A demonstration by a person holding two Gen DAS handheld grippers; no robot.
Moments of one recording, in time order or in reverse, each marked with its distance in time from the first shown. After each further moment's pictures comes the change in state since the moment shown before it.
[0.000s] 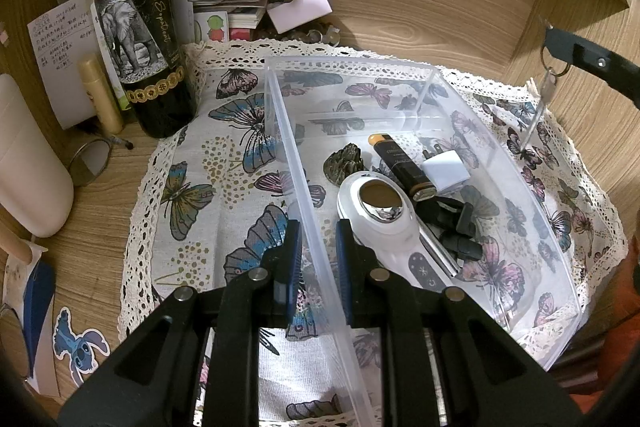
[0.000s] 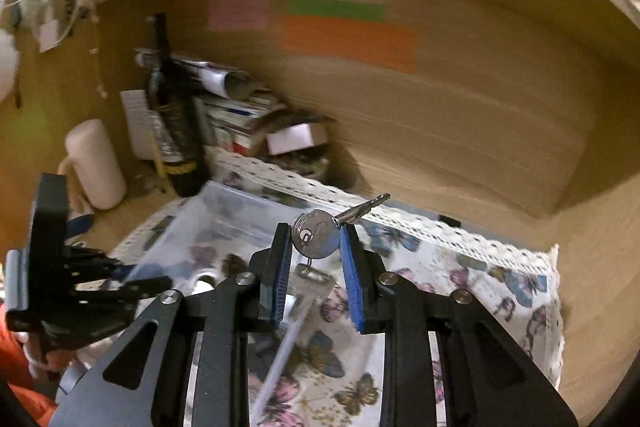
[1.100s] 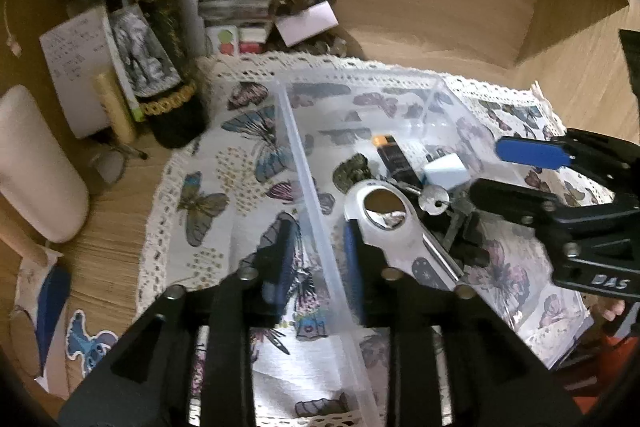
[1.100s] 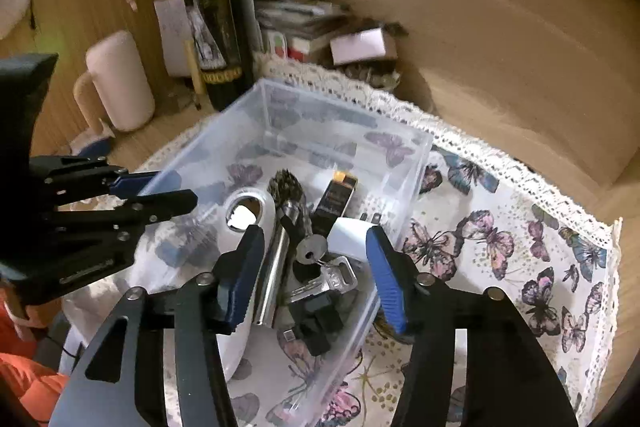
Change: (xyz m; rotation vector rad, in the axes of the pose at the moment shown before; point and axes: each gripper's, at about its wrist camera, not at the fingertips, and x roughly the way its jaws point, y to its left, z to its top) left arm -0.011 -0.003 0.000 0.014 -0.046 0.052; right arm 0.050 0.034 -0.041 -0.050 0.209 0.137
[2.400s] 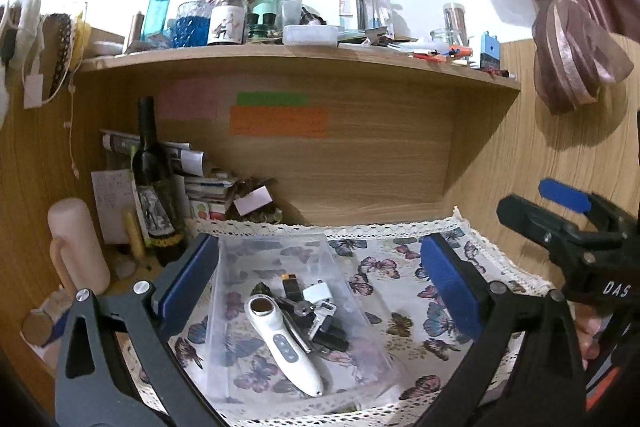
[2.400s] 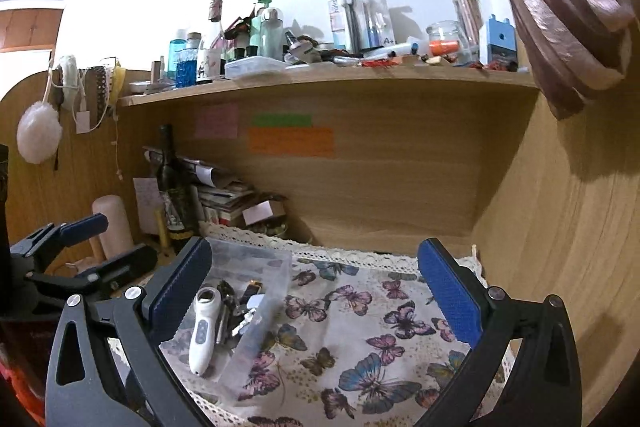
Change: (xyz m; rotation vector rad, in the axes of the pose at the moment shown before) left arm -0.152 -0.115 -0.036 0.021 -0.588 -0.007; right arm -0.192 -0.030 -0.080 0.174 -0.597 -0.260
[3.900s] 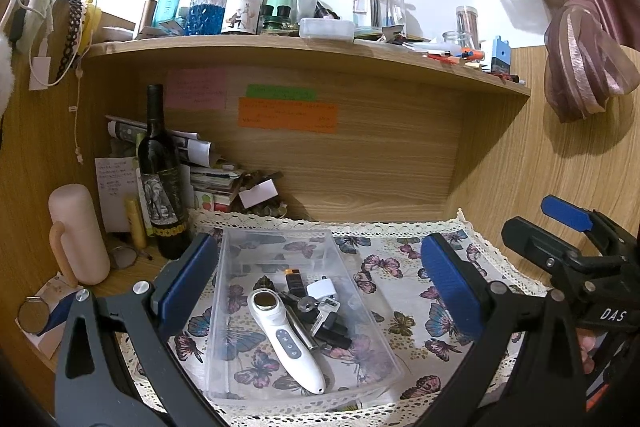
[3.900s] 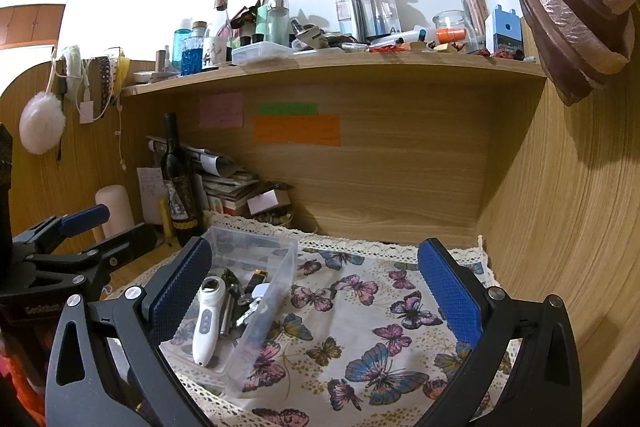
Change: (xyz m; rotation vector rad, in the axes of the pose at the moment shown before) left arm 0.003 0.008 -0.002 -0.033 0.014 0.015; right arm 0.003 0.006 -0.009 -0.006 0.022 0.017
